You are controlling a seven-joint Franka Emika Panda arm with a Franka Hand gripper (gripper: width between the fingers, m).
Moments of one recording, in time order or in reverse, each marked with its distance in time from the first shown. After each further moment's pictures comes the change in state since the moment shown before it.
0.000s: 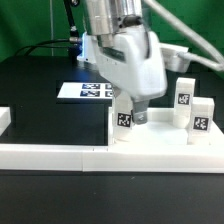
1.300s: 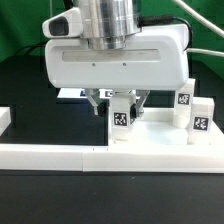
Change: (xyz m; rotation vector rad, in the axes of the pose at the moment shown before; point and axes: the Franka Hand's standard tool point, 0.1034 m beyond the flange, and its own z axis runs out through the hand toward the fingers) arm 0.018 0.014 0.004 -0.076 0.007 -0.709
